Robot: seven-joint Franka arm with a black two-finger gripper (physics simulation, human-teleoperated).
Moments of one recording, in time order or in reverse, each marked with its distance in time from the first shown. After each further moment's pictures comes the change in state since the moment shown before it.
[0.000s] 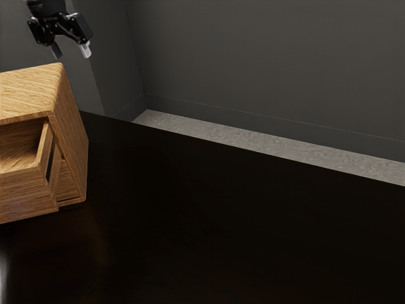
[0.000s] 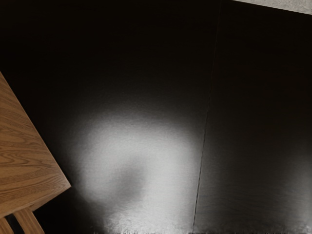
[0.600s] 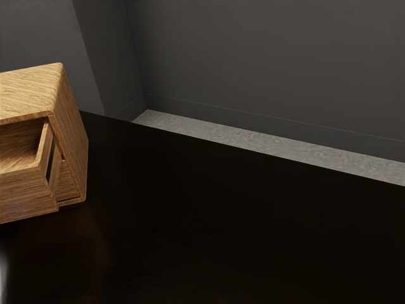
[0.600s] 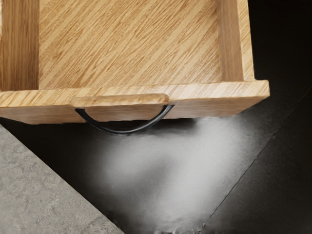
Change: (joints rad) arm 0.330 -0.892 -0.222 -0.693 0.208 -0.188 -0.298
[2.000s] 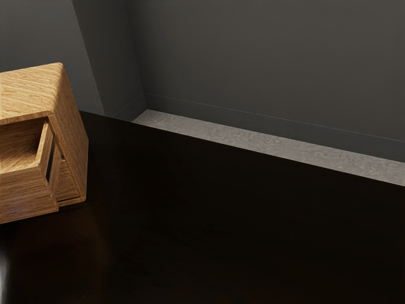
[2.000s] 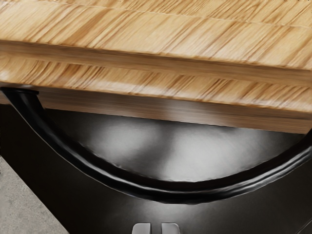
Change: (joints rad) arm 0.206 -0.146 0.028 -0.752 -0.004 0.509 -0.054
